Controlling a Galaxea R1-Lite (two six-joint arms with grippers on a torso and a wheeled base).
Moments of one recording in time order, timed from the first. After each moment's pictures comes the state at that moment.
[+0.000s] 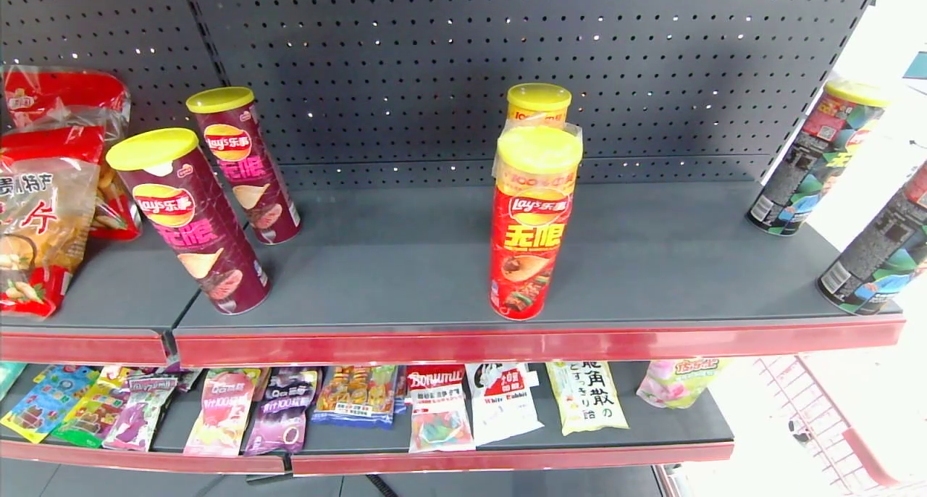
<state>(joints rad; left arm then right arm) 0.00 0.00 0.00 0.00 -0.04 0.00 0.00 0.07 -0.13 0.21 0.16 -0.02</state>
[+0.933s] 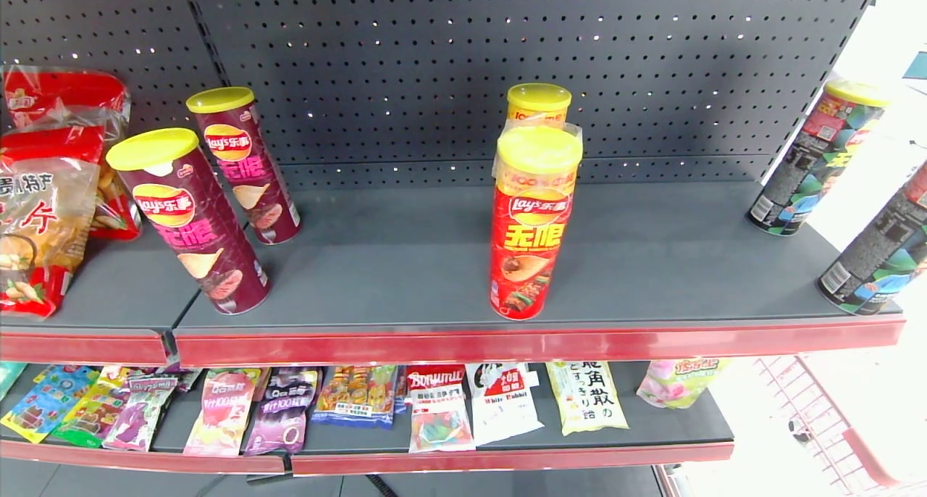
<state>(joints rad) 0.00 0.00 0.00 0.00 -0.04 0.00 0.00 0.00 0.00 0.00 0.06 -0.02</state>
